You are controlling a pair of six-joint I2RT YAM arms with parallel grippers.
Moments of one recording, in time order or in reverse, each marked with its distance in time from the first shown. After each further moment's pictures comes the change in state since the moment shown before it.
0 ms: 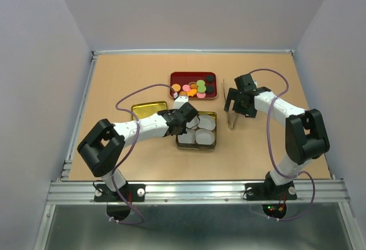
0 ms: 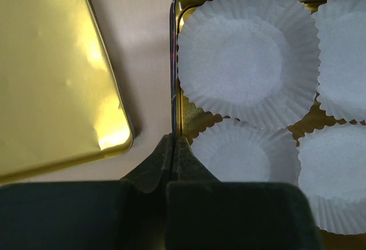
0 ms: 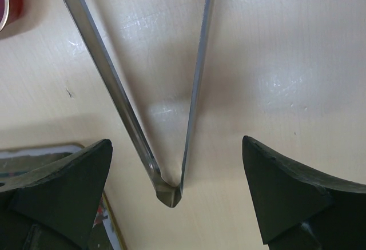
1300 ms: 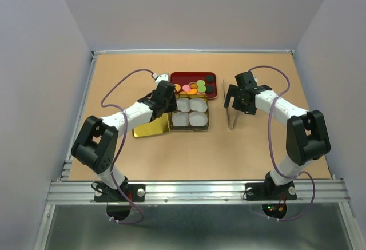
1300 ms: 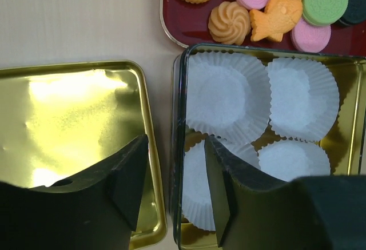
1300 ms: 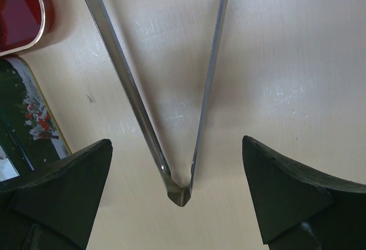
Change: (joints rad) left arm 0.299 -0.042 -0.006 0.271 0.170 0.072; right arm 0.000 -0.012 0.032 0.002 -0.005 0.000
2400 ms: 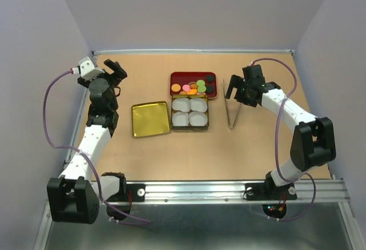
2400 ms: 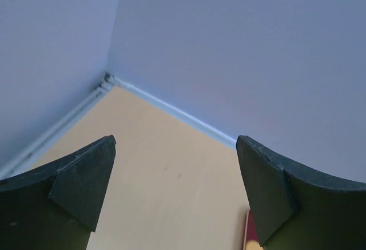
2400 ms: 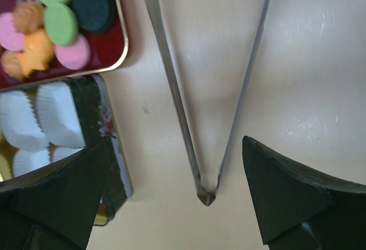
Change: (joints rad) left arm 0.488 -0.517 -0.229 0.620 -0.159 0.205; right arm -0.063 -0.095 0.048 0.075 -0.110 -0.027
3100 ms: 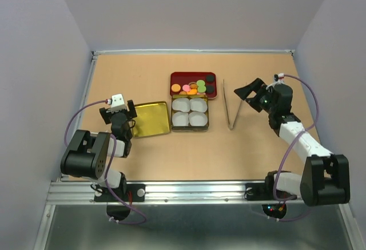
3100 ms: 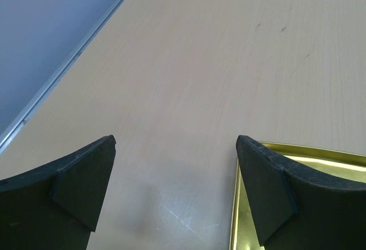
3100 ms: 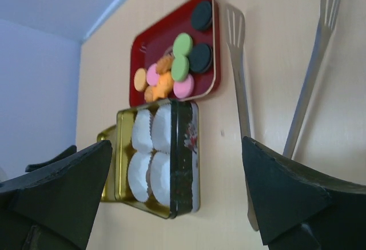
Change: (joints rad) left arm -0.056 0.410 -0.569 0.727 -0.046 0.351; right arm -0.204 -0.374 -0.556 0.737 -0.425 0.252
